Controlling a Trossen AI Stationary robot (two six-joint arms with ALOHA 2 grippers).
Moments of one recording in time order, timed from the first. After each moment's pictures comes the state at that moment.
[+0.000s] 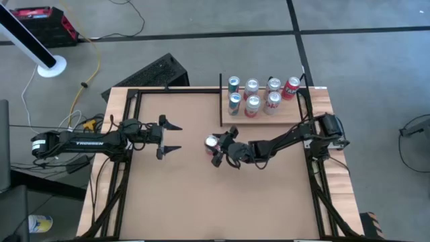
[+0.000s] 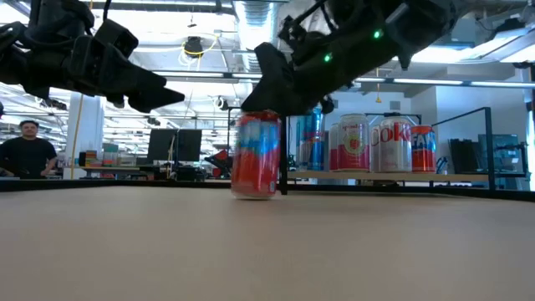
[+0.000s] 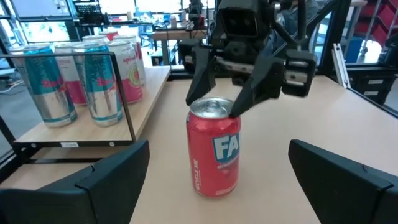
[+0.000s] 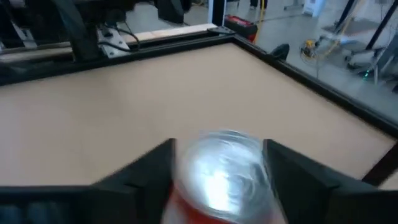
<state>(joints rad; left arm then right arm) 0.30 0.75 0.08 0.68 0.25 0.04 0.15 1.84 0.96 0.52 0.66 0.23</state>
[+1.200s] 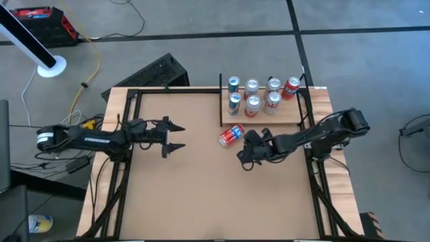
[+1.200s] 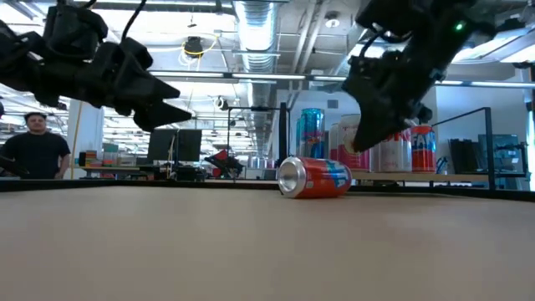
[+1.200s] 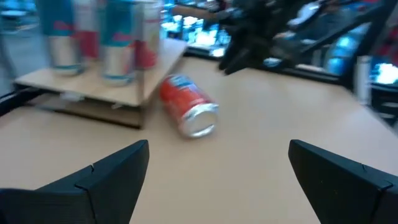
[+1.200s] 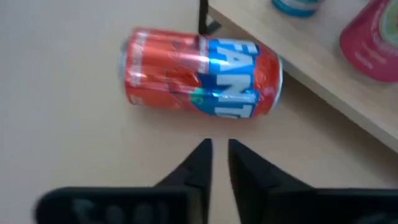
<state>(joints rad) 0.30 0.93 0.08 0.77 0.18 -0.15 0.19 1.50 0.84 -0.42 0.66 0.85</state>
